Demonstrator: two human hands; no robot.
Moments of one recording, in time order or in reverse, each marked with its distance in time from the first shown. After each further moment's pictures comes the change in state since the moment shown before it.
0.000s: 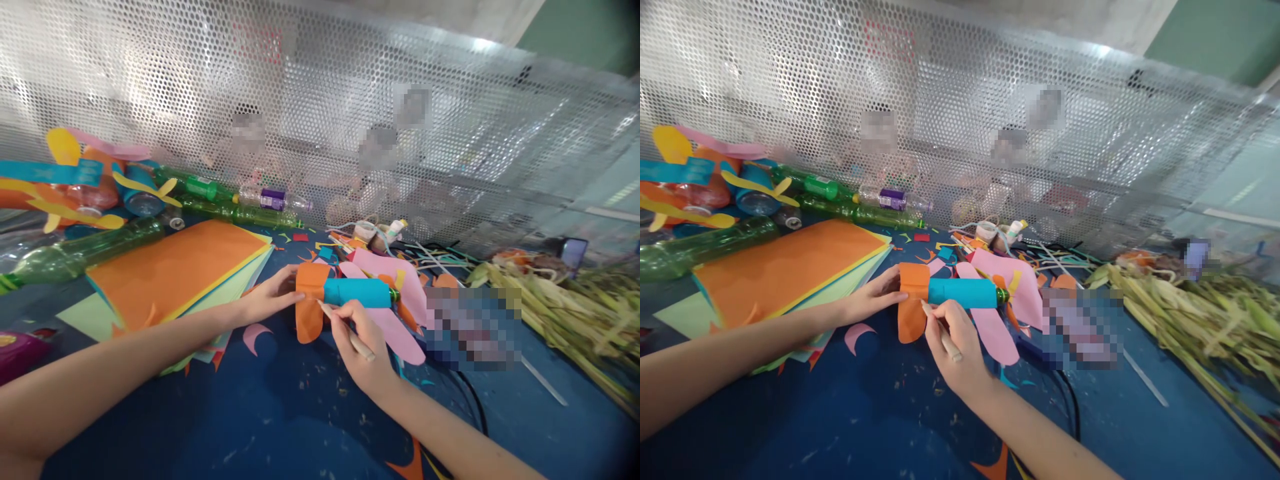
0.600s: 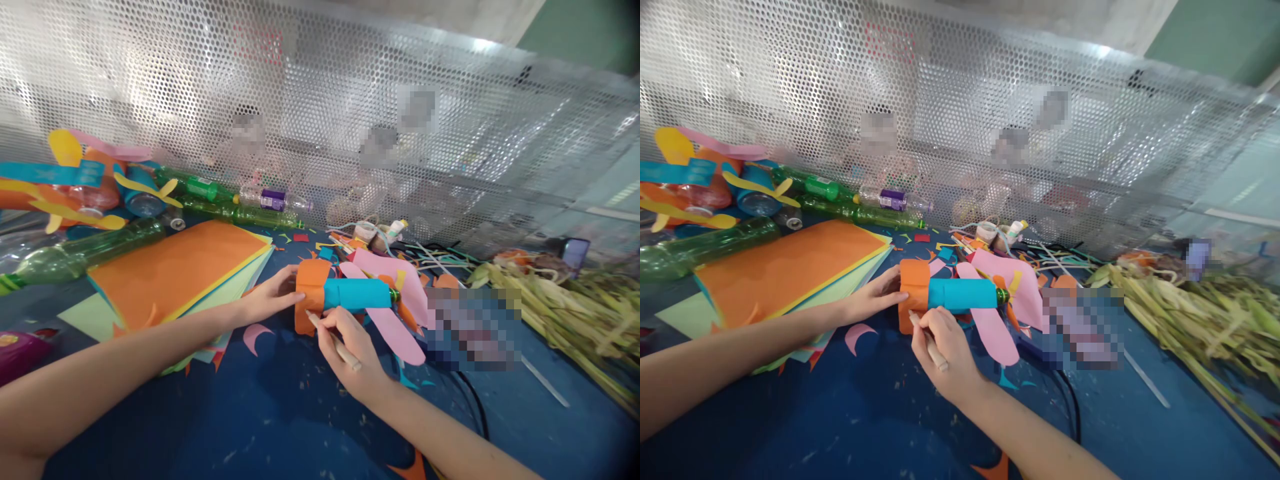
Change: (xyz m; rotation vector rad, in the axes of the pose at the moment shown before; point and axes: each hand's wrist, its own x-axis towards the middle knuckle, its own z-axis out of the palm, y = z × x) left_hand 0.001 0.003 0.002 -0.030 0.020 -0.039; right_hand 0.000 -0.009 0.006 -0.063 -0.131 -0.078
